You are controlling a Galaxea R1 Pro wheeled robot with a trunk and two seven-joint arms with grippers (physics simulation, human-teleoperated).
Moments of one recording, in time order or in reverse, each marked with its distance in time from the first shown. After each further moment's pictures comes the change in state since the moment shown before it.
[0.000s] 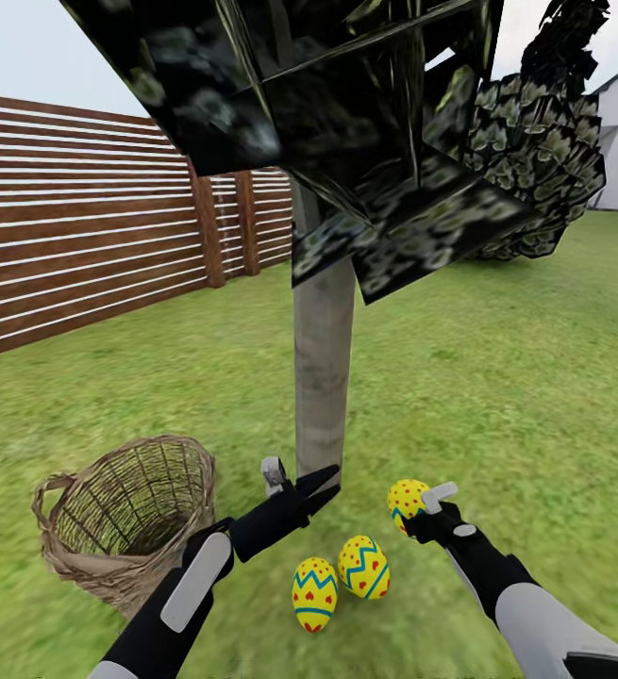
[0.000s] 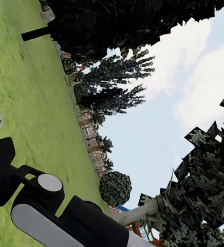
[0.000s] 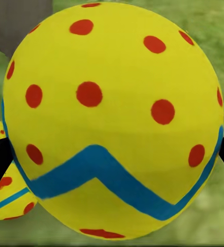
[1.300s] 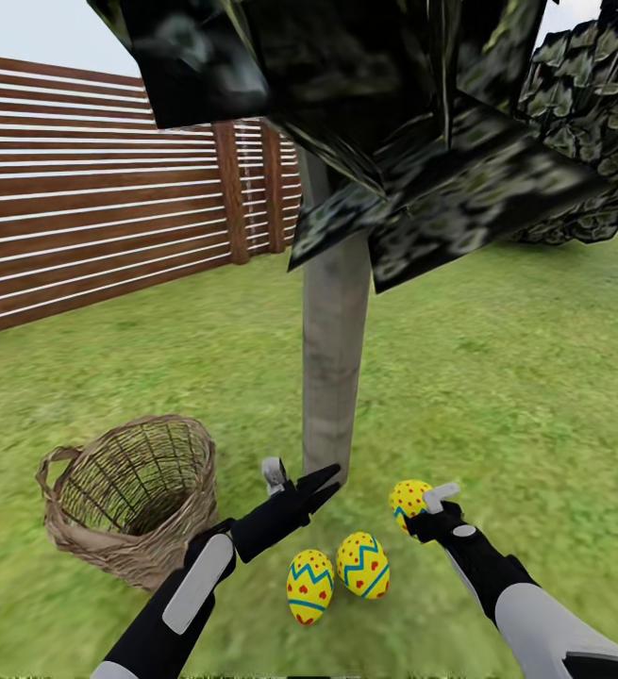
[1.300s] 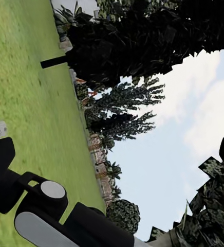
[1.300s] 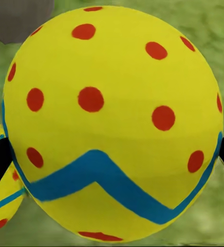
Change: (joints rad) left arm 0.000 0.000 -0.015 0.005 0.001 -0.048 -0.001; right arm 0.000 0.001 0.000 0.002 -0.006 0.000 -0.037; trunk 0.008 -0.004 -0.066
